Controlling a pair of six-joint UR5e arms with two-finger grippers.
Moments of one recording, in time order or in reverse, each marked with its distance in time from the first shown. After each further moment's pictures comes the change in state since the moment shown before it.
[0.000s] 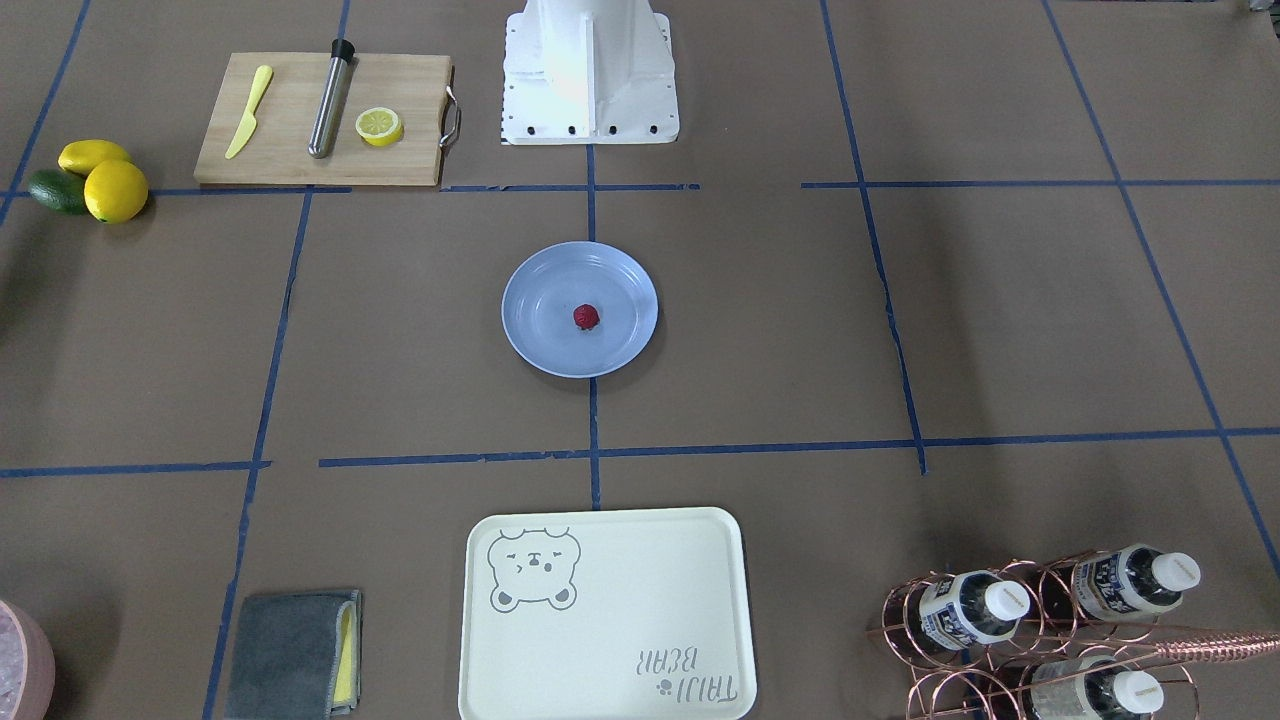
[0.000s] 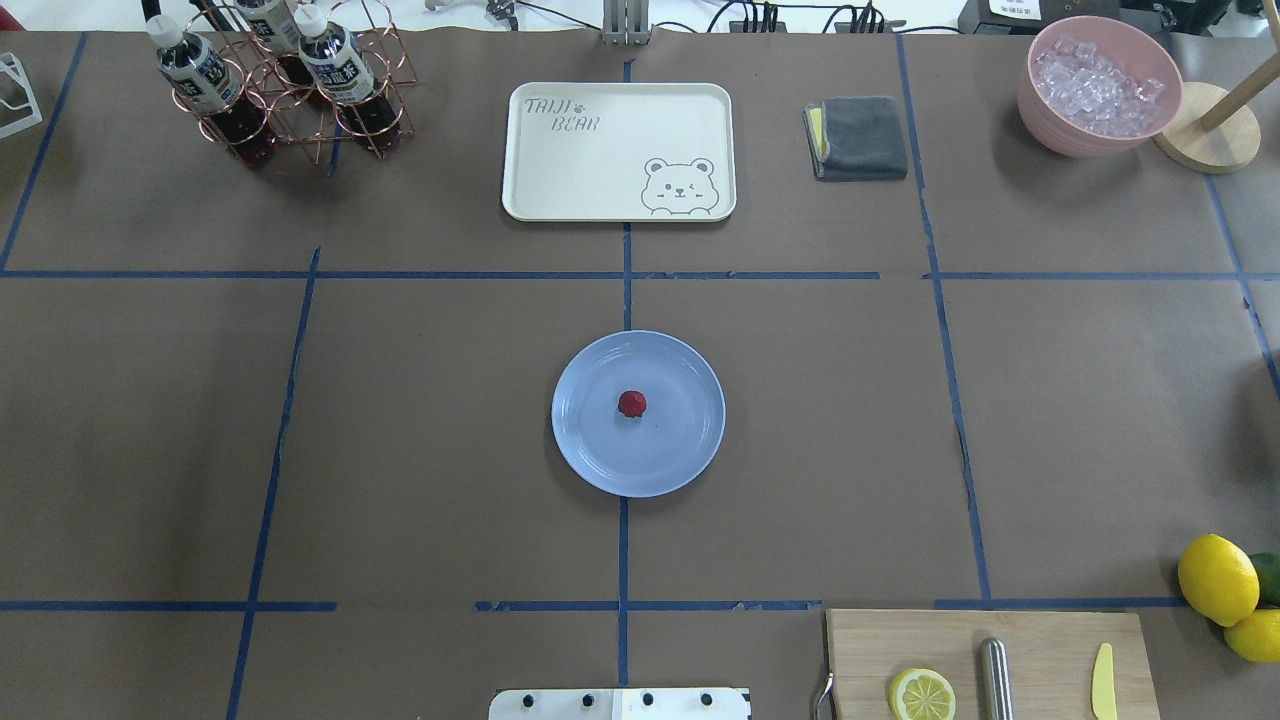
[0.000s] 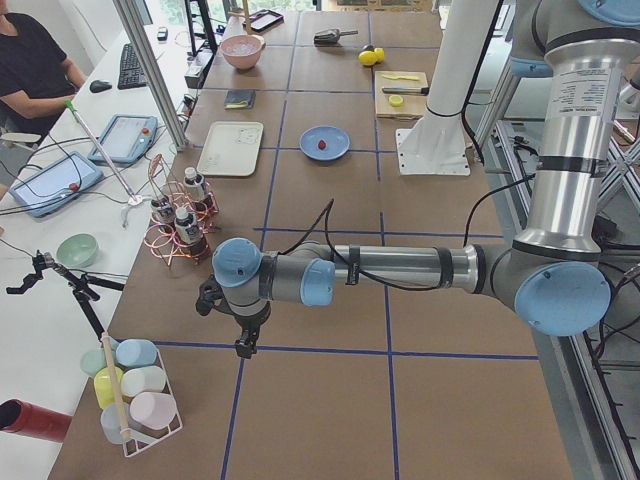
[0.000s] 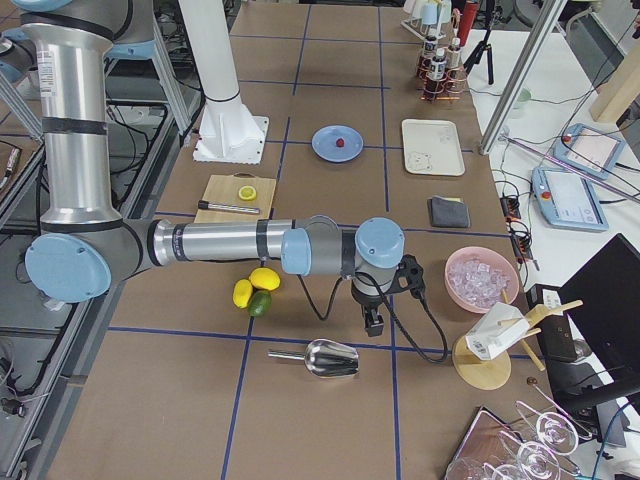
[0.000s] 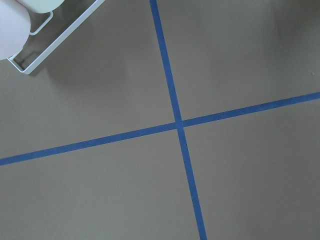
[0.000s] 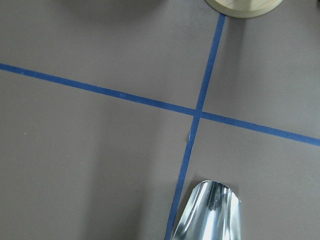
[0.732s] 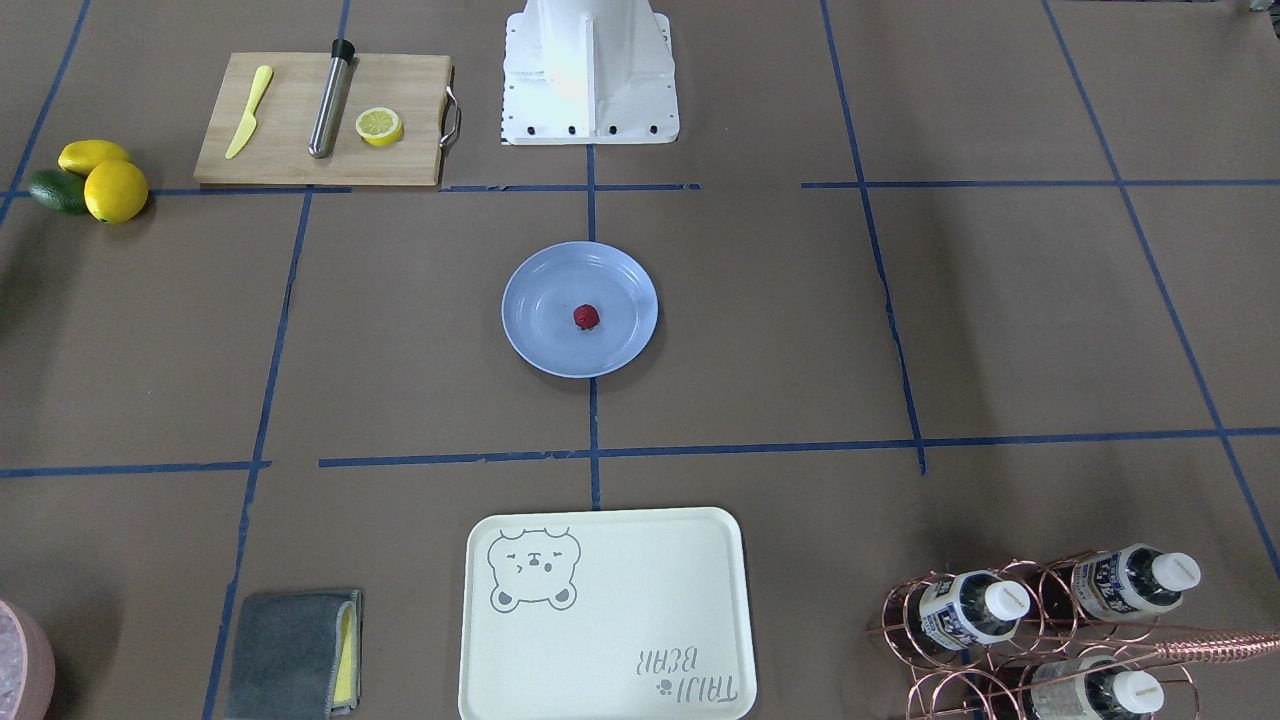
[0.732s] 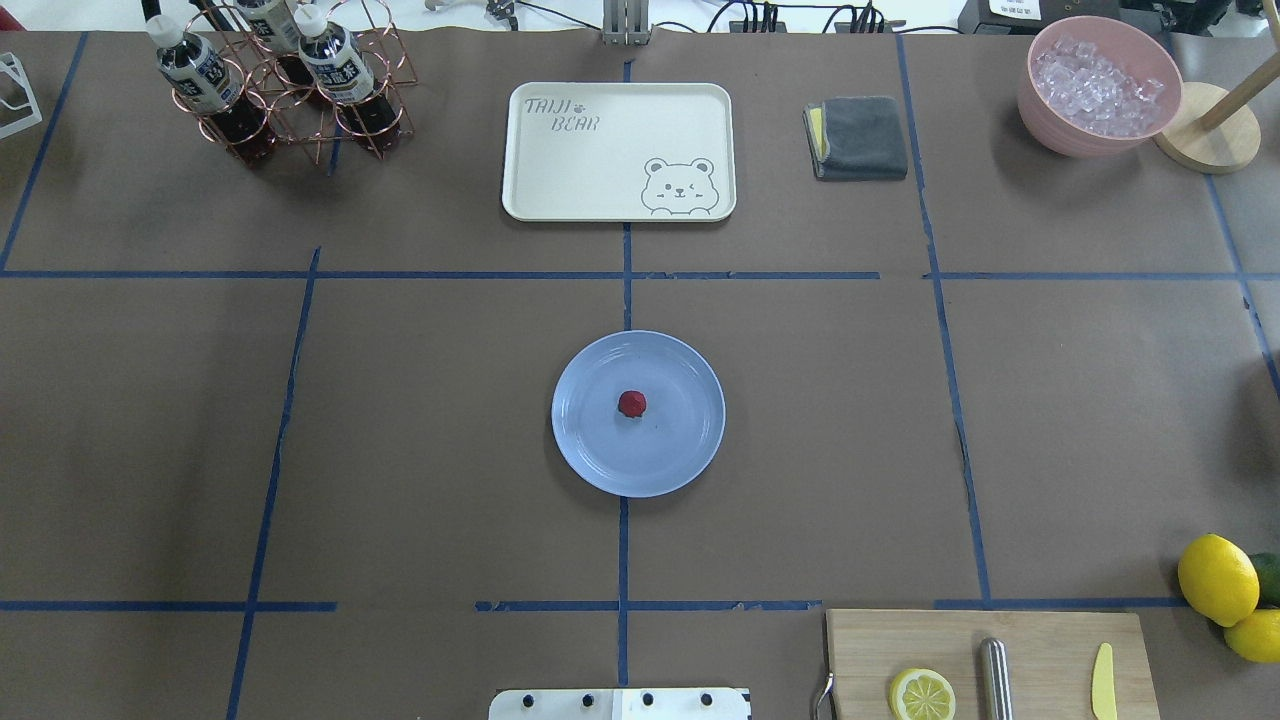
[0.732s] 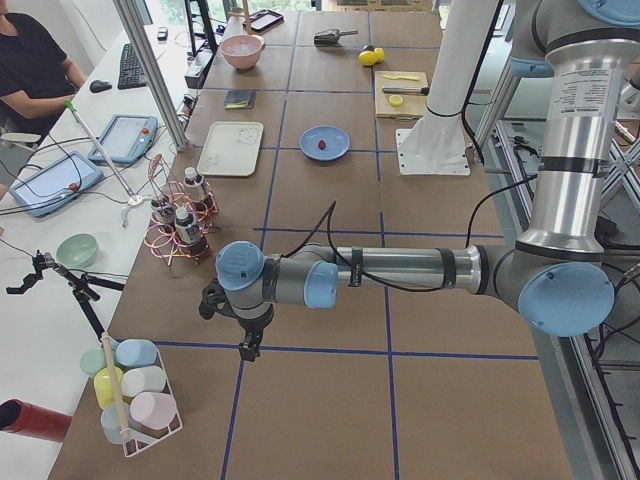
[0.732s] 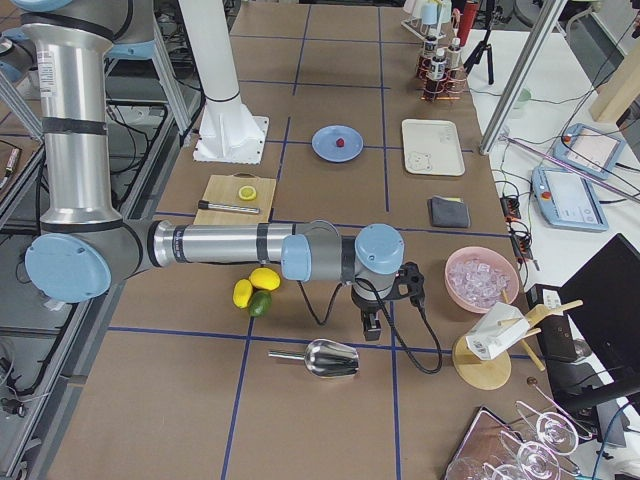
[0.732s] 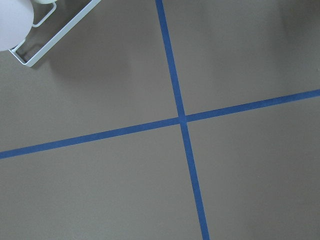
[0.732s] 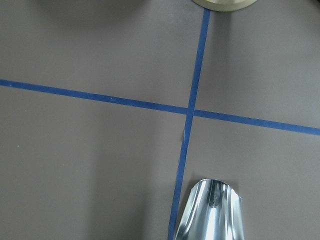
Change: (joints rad) left arm 0.000 0.013 -0.005 0.001 0.002 -0.003; right arm -0.001 0.000 -0.012 0.015 0.003 0.058
